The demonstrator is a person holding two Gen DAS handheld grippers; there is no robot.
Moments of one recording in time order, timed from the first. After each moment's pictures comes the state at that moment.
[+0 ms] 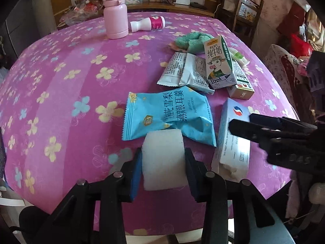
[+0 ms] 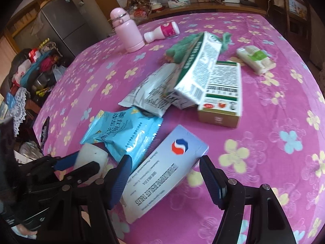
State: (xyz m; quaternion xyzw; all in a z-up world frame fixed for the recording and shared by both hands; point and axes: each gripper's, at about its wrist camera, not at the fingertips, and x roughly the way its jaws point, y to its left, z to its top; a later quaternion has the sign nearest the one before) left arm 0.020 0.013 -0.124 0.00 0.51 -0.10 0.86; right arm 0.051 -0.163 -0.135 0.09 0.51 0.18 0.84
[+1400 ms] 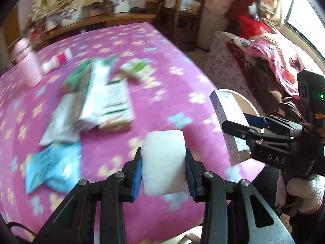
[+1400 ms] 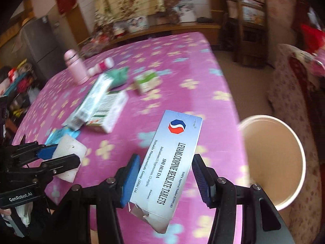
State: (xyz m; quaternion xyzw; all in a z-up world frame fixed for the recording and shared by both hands) left arm 0.030 -0.180 -0.084 0.05 0.47 -0.27 0.84; right arm 0.002 -0.368 -0.103 0.09 0.45 0.06 0.89
